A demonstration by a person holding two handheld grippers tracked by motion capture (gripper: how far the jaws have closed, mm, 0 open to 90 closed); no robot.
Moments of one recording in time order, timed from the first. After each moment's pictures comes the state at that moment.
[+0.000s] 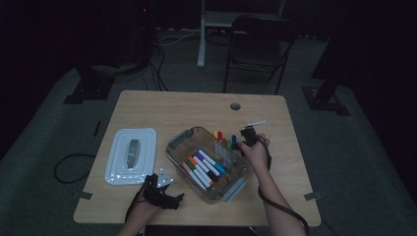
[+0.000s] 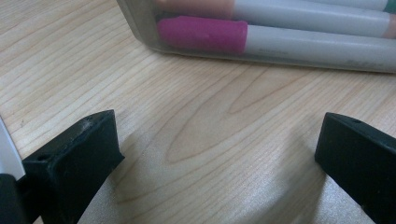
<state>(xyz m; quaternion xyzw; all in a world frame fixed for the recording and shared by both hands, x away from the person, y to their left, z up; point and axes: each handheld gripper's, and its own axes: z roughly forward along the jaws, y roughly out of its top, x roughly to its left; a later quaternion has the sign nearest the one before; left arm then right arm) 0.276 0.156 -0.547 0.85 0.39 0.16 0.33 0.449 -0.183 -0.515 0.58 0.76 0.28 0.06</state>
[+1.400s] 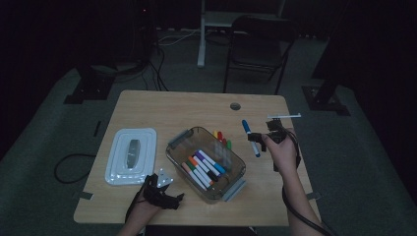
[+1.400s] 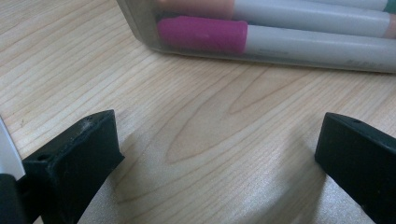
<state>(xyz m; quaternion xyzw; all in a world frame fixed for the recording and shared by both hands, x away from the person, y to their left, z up) 0.276 0.156 -0.547 0.85 0.39 0.16 0.33 0.389 -0.229 -0.402 0.54 0.73 0.41 0.06</state>
